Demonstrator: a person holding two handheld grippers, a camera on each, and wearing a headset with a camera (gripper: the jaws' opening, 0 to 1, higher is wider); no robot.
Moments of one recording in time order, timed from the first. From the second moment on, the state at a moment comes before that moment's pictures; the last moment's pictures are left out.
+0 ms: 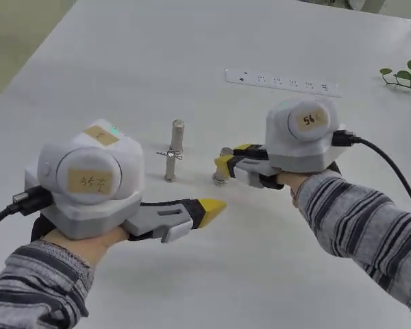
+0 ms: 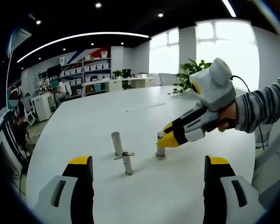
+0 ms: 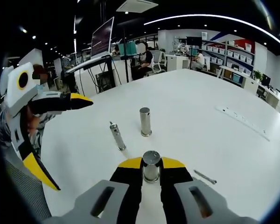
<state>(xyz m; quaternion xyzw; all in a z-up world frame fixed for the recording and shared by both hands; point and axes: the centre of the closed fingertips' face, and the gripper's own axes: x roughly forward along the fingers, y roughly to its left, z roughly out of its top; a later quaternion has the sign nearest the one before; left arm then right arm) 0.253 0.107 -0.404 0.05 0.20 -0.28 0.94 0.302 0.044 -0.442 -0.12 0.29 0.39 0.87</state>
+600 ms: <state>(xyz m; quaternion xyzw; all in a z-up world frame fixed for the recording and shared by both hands) 0.251 0.102 -0.404 0.05 0.20 -0.29 0.93 0.278 0.030 -0.453 -0.13 0.30 0.38 0.87</state>
